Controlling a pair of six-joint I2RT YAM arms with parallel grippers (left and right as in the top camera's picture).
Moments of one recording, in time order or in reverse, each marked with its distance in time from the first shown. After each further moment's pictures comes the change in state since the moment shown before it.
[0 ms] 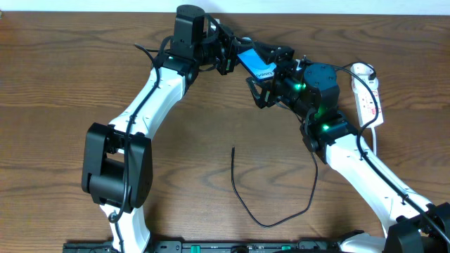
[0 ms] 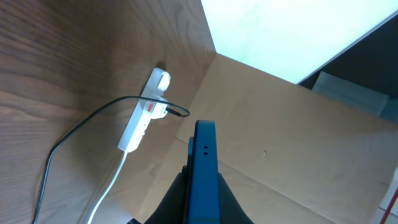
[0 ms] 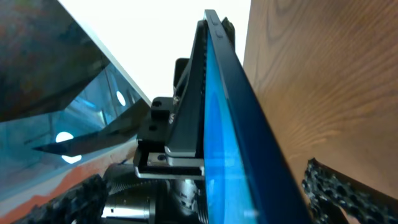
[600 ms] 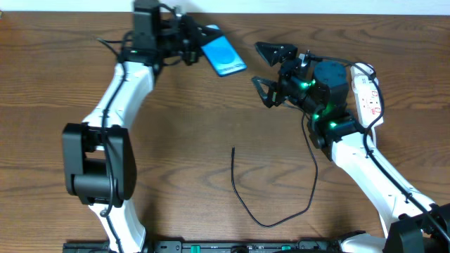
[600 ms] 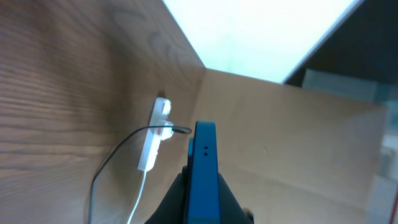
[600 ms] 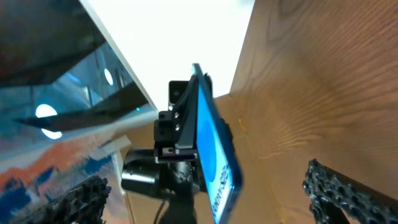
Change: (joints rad) left arm 0.220 0.000 0.000 -0.007 0.184 0.252; right arm -0.068 0.000 0.000 0.001 -0.137 -0.151
